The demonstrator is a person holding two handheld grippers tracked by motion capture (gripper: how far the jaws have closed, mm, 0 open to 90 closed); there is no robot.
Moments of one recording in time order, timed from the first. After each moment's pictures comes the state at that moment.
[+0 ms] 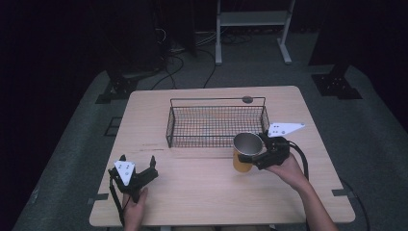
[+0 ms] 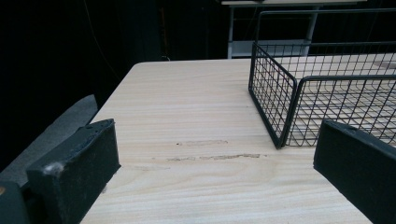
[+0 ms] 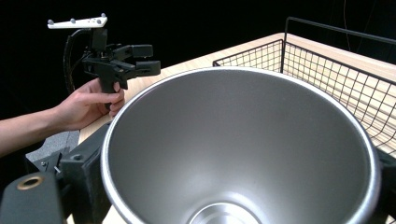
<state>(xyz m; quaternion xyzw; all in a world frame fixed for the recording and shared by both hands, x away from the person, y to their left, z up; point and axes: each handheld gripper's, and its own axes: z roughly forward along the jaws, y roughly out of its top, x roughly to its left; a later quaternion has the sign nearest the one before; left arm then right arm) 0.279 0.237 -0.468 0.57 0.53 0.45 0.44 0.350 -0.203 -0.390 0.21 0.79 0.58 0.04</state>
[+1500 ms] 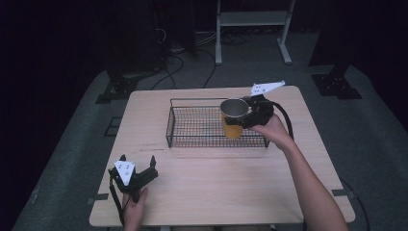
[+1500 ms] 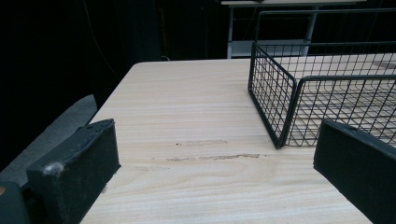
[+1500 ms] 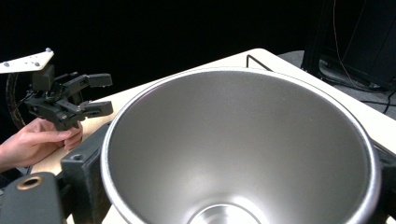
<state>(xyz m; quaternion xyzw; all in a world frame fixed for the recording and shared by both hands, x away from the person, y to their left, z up) 0.279 0.237 -0.468 0.57 0.53 0.45 0.44 0.446 -0.169 -0.337 0.21 0.81 0.55 0.05</state>
